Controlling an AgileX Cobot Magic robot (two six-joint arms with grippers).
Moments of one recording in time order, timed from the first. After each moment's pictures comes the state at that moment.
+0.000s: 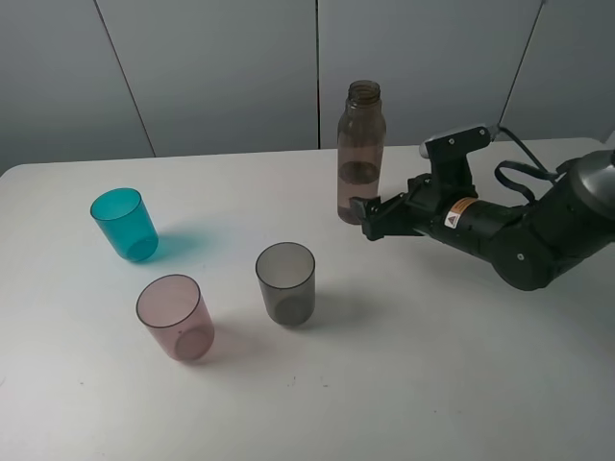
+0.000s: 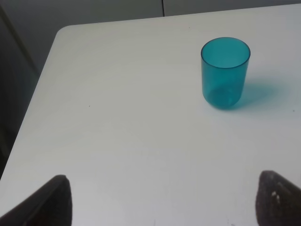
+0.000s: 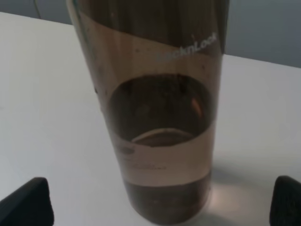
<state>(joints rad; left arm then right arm) 0.03 0.00 -0.51 0.07 1.08 0.03 0.39 2.03 -0.61 -0.14 -0.92 0.11</state>
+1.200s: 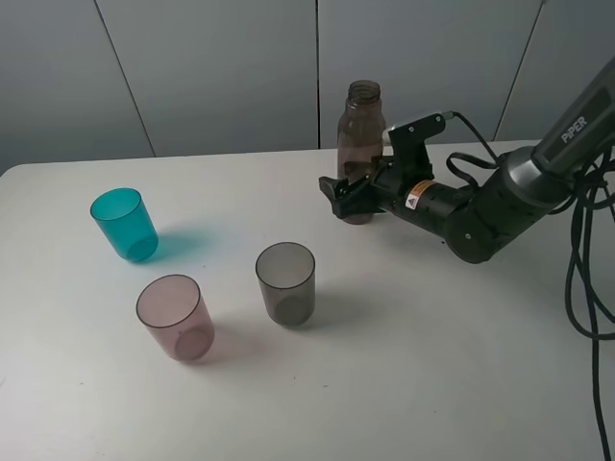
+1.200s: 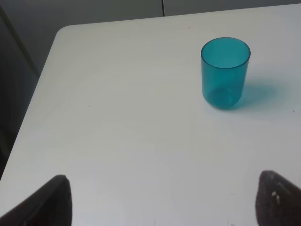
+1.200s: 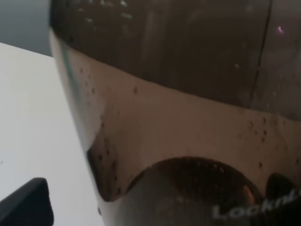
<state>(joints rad) 0.03 0.00 -0.51 0.07 1.08 0.03 0.39 2.22 -0.86 -0.22 -0.99 0.12</state>
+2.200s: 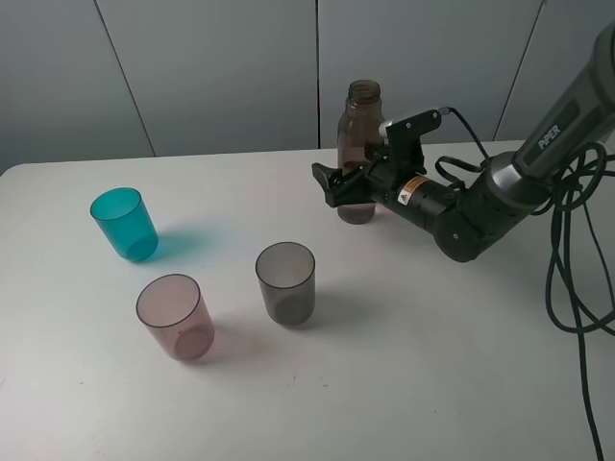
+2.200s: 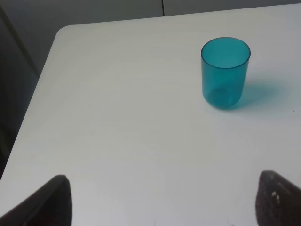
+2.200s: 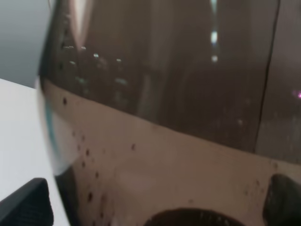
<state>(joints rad) 0.03 0.00 -0.51 0.07 1.08 0.03 0.39 2.28 -0.93 -0.22 -1.09 0.12</state>
